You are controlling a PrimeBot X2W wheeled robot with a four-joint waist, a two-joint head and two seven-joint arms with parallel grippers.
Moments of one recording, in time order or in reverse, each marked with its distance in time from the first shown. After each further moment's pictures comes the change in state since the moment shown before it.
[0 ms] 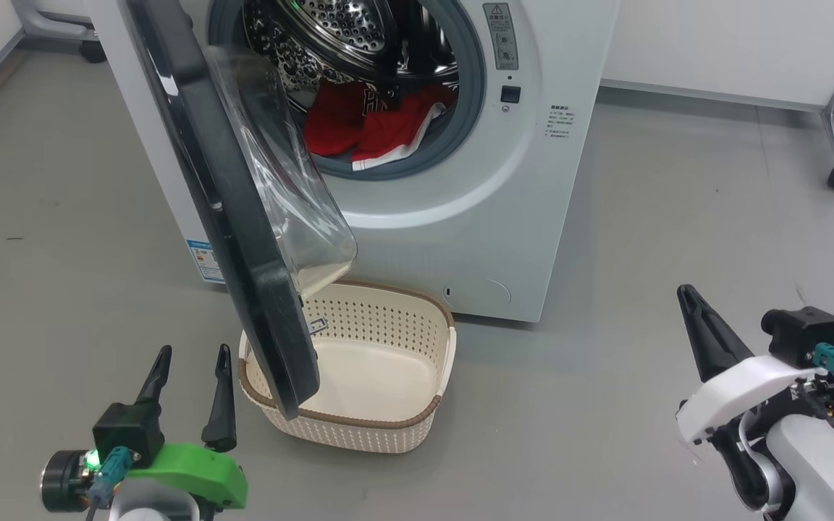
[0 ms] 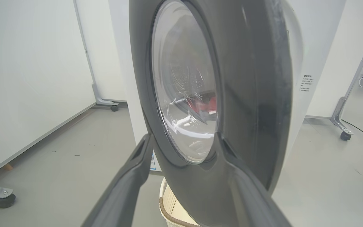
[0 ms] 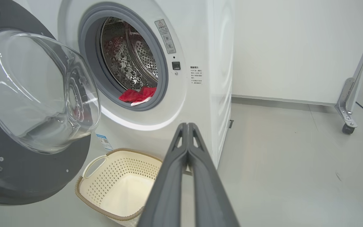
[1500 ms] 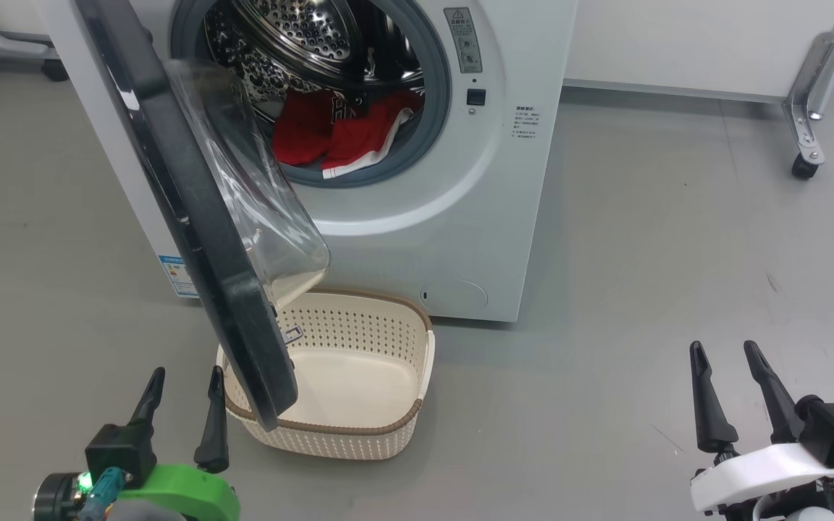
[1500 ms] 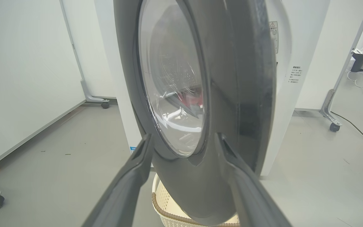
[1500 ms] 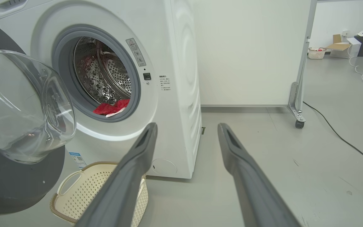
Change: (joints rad) left arm 0.050 -0.009 0.046 -0.005 0.025 -0.021 0.000; right arm 0.361 0.175 -0.380 -0.263 -0.337 -0.082 0.017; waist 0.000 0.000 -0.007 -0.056
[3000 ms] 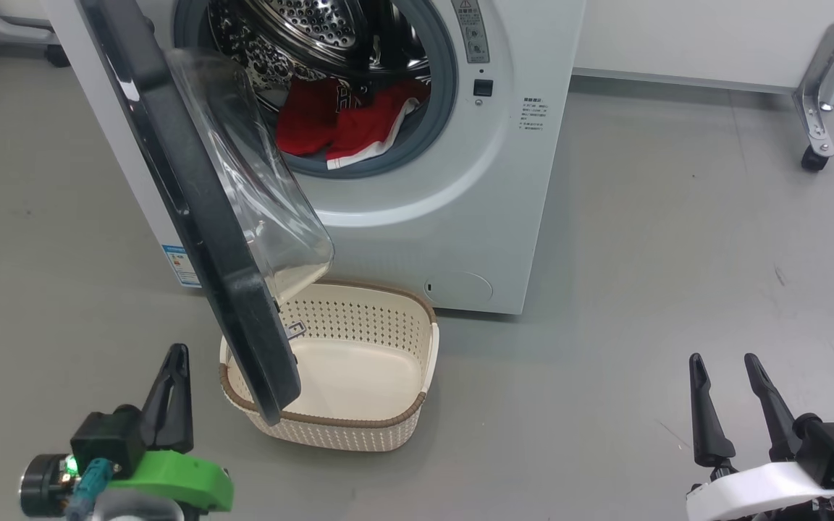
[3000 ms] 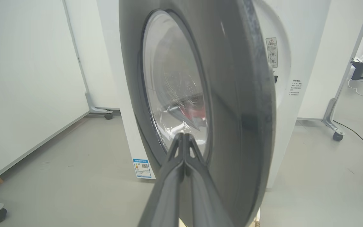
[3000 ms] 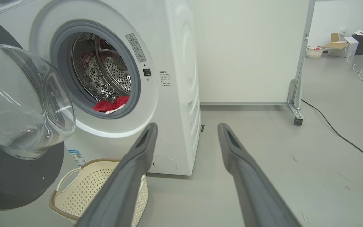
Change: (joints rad) left arm -0.004 -0.017 0.044 -0.065 0.044 -0.021 0.000; right arm 0.057 0.078 -0.074 -0.033 -0.094 0.039 0.000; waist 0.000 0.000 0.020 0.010
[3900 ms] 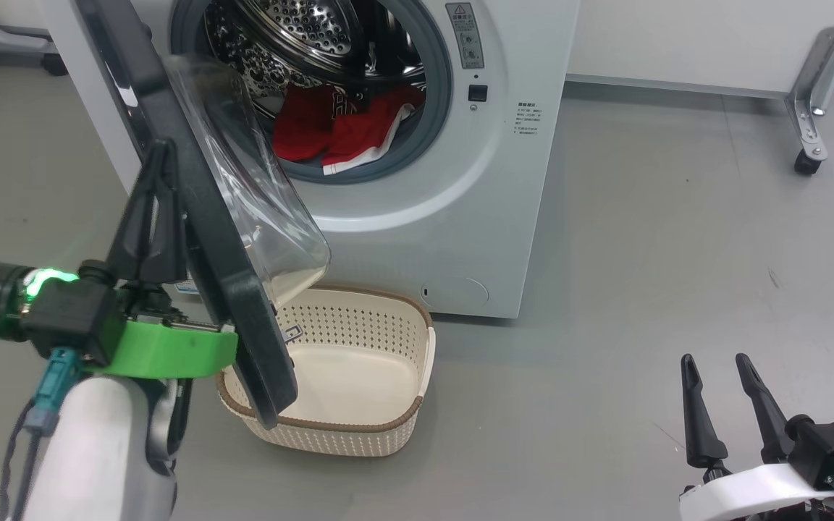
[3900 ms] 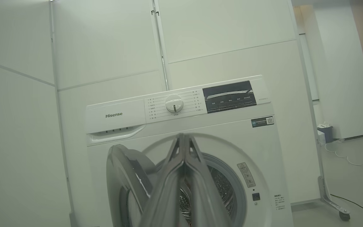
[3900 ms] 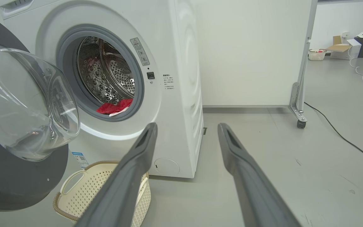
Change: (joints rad) left arm -0.270 0.027 -0.026 -0.263 0.069 -0.052 -0.003; right arm 0.000 0.037 -0.025 0.008 -0.039 0.038 0.000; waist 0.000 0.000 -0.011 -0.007
